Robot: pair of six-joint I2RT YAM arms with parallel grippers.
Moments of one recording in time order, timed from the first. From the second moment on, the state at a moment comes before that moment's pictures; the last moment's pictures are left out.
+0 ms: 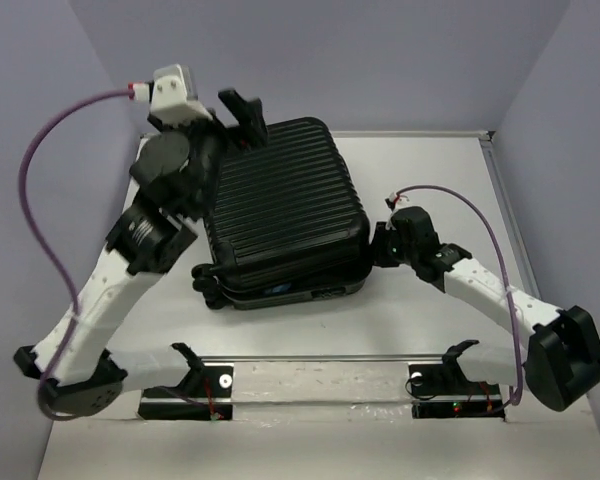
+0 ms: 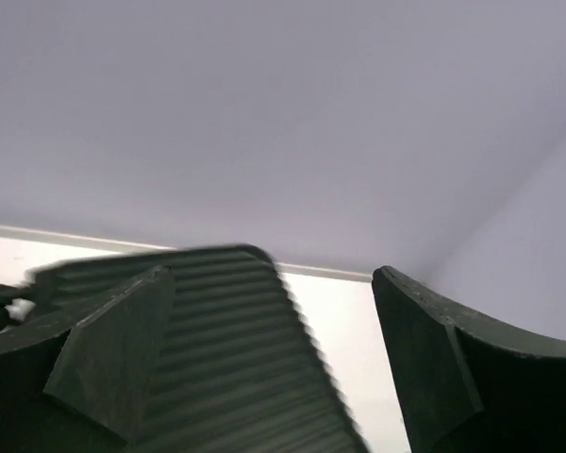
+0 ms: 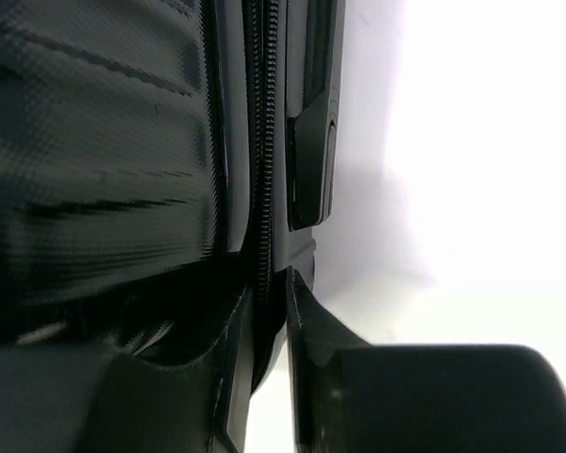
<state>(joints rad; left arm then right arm) -0.89 1.15 1.63 -0.29 -0.70 -0.28 0.51 1.23 0.74 -0.20 -0.05 0.46</state>
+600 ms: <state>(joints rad) 0.01 2.39 2.50 -0.49 0.31 -0.51 0.59 0.87 0.79 -0.52 -0.09 0.45</state>
